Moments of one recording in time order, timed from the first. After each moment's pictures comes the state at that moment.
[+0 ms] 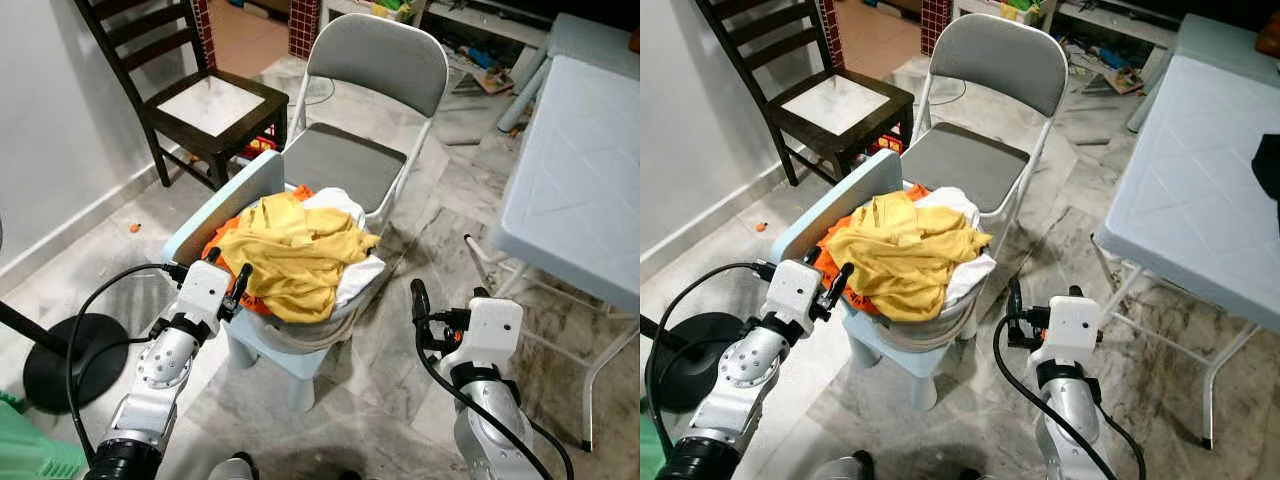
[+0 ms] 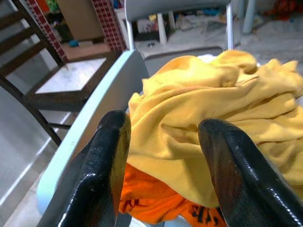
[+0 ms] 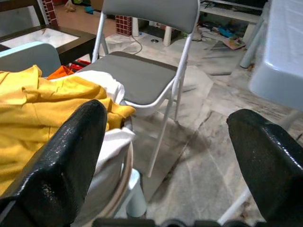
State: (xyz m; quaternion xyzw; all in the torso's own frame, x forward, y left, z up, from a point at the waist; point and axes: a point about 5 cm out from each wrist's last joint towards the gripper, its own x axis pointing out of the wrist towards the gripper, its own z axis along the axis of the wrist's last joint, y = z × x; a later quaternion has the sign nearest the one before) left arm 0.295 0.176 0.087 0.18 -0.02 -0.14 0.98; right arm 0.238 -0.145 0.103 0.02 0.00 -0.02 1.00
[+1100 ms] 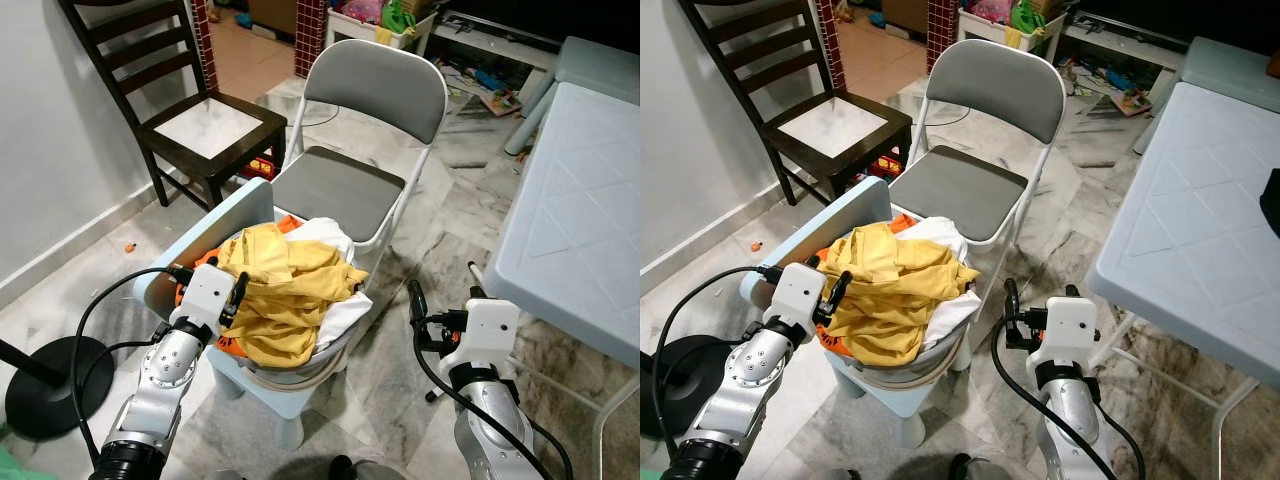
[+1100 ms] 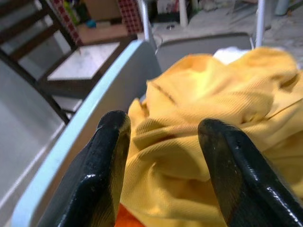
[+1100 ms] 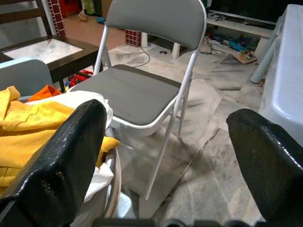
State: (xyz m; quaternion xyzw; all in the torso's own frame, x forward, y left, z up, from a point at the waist) left arm 0.295 0.178 0.074 0.18 0.04 -0.10 0.98; right arm 0.236 -0.146 0.099 0.01 0.01 -0.01 1.00
